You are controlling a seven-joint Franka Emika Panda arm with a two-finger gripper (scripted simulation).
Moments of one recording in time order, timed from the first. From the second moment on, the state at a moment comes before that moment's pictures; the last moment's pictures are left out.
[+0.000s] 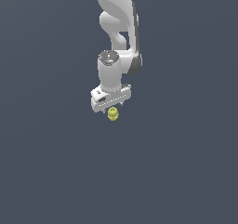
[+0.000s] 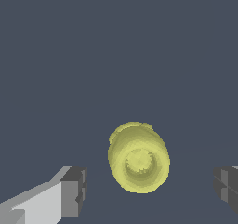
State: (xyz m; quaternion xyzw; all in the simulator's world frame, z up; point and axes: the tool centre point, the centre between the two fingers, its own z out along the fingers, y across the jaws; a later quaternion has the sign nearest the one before) arm -0.080 -0.034 0.104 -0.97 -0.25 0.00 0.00
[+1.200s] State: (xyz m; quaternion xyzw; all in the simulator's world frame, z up) arm -0.084 -0.034 0.052 -0.96 -0.26 0.00 0.00
